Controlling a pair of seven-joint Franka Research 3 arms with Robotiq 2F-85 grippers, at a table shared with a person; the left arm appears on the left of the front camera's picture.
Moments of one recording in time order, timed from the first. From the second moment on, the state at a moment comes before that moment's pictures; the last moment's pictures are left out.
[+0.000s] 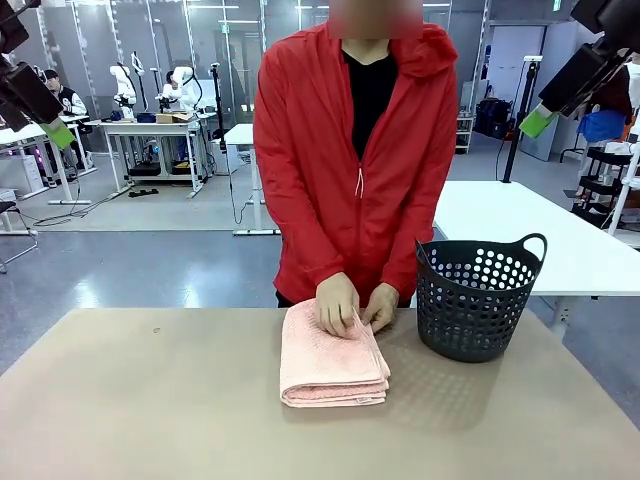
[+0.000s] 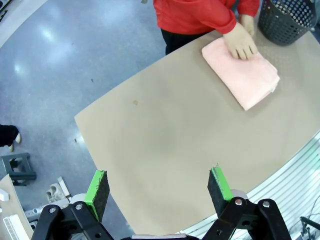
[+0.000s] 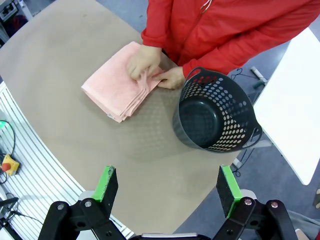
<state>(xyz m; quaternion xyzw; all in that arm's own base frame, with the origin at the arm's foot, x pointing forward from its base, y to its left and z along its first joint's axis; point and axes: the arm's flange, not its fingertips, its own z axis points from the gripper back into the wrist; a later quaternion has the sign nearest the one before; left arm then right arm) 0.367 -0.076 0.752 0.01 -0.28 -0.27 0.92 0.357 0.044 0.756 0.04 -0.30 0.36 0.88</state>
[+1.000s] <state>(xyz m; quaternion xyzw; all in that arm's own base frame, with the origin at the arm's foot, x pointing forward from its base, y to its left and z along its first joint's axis) 0.367 -0.076 0.752 0.01 -0.28 -0.27 0.92 0.357 0.044 0.756 0.04 -0.30 0.36 0.88</state>
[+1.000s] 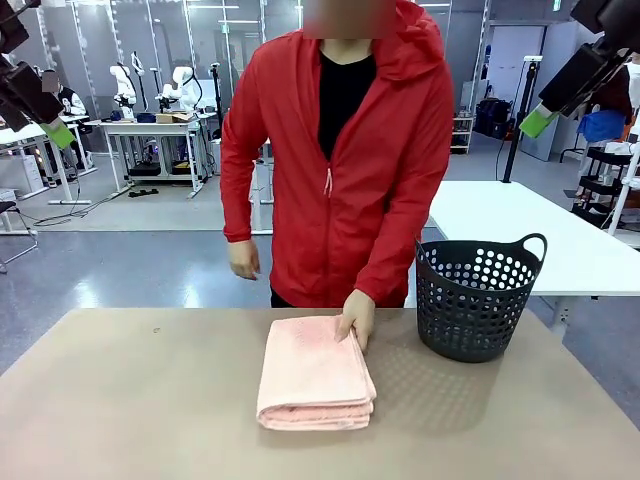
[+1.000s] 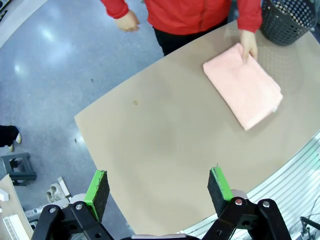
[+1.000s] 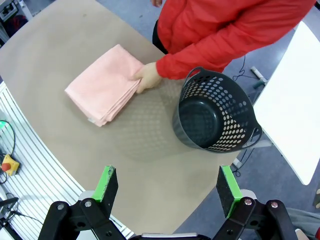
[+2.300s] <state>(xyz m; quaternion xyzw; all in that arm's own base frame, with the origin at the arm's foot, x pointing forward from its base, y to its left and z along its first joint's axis) 0.367 -0.076 0.752 0.01 -0.28 -0.27 0.92 0.357 0.044 0.756 0.04 -0.30 0.36 0.88</state>
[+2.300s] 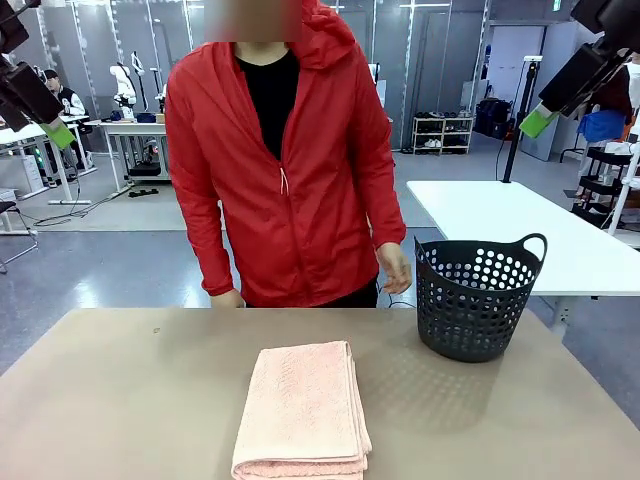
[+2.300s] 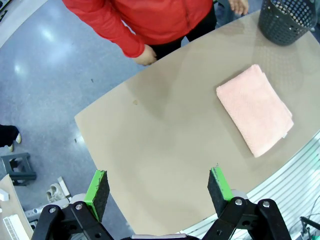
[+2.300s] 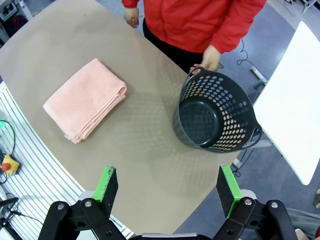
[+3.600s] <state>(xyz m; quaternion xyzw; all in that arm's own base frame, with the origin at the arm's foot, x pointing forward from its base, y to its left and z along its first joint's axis) 0.423 -0.063 0.668 -0.08 -0.25 -0.25 0.93 0.357 0.044 0.756 0.04 -0.30 0.36 0.88</state>
